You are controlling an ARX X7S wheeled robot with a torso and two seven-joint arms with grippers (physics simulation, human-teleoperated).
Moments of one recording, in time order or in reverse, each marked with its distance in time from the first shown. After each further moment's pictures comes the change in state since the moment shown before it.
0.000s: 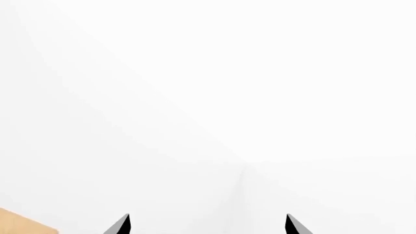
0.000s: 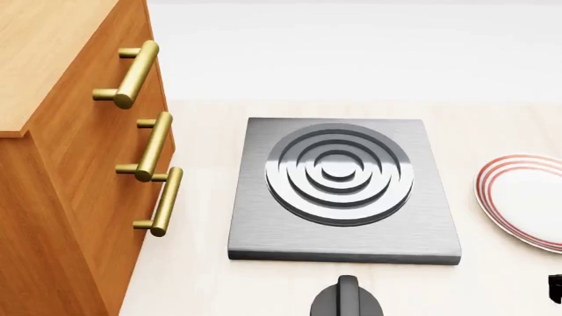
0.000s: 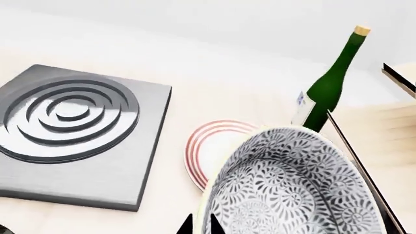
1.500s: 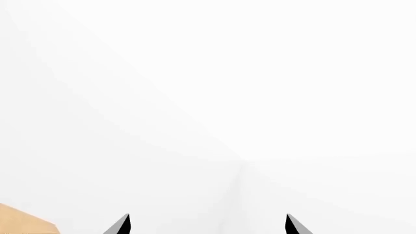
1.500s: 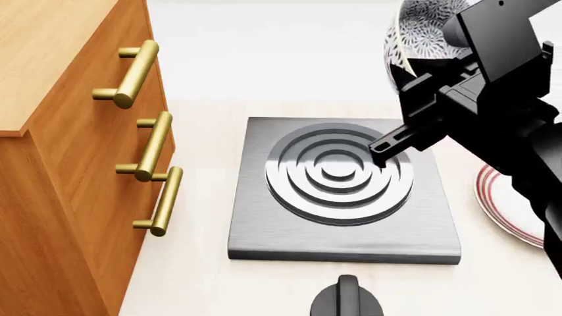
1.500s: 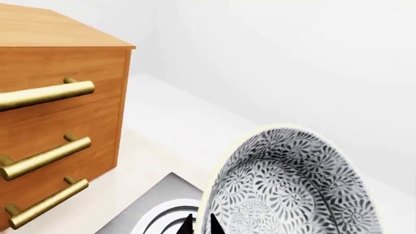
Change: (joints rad) left arm 0.011 -0.005 0.022 -0.001 0.004 0.013 0.006; right arm 0.675 -0.329 -0.536 0.210 -0.174 -0.150 -0.243
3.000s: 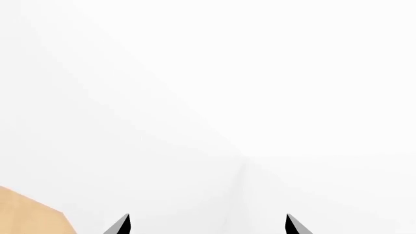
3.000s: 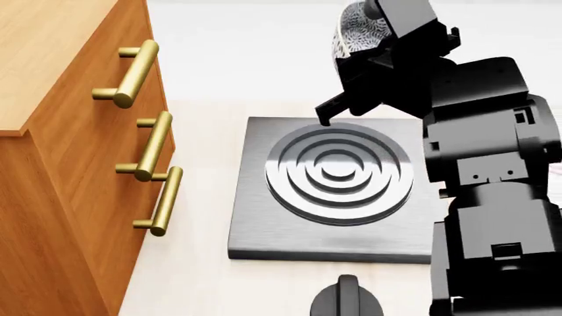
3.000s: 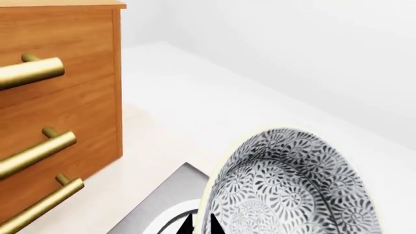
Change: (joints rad) left arm 0.004 -0.006 0.020 -0.020 -0.004 0.007 -0.012; right arm 0.408 -0.490 0.069 1.239 -0.554 -0.513 -0.320
